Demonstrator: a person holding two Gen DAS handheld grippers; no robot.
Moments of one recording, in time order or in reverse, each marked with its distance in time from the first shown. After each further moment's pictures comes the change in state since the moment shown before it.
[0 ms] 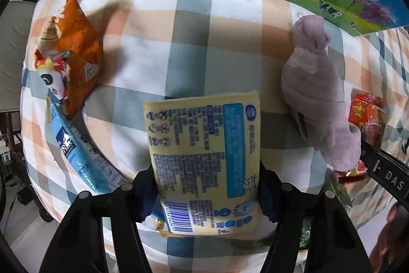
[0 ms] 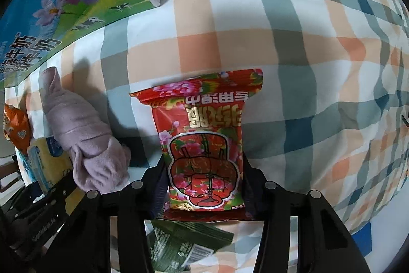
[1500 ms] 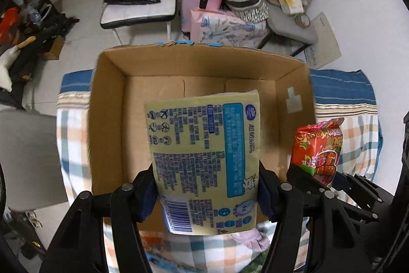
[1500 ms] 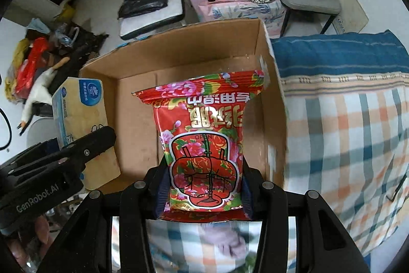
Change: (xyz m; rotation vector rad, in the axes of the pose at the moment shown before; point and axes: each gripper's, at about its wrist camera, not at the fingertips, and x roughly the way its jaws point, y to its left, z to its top) left arm -0.203 0.003 0.219 0.158 -0.230 -0.139; right arm -0.190 0.103 0.154 -0.039 -0.231 0.153
